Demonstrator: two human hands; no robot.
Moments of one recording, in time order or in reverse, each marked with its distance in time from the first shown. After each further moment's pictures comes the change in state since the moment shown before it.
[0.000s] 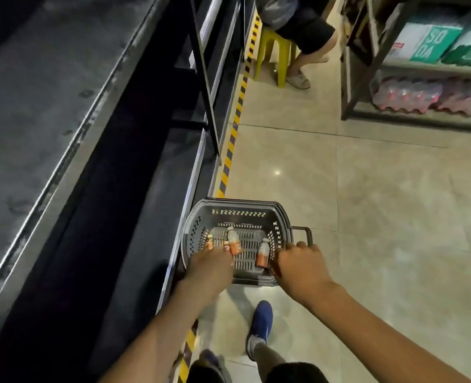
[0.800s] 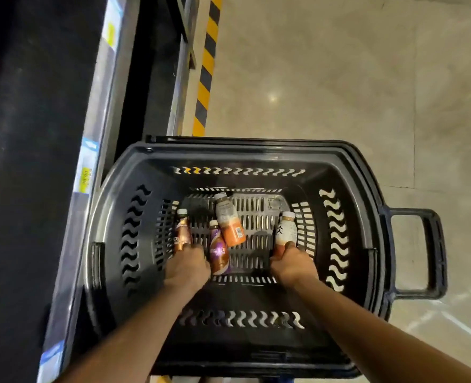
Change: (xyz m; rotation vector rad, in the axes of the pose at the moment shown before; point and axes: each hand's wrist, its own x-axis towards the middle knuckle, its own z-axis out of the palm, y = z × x) left_hand 0.465 -0.144 0.402 -0.136 -0.285 -0.280; right_hand 0.435 -0.013 0.467 0.819 -0.463 0.634
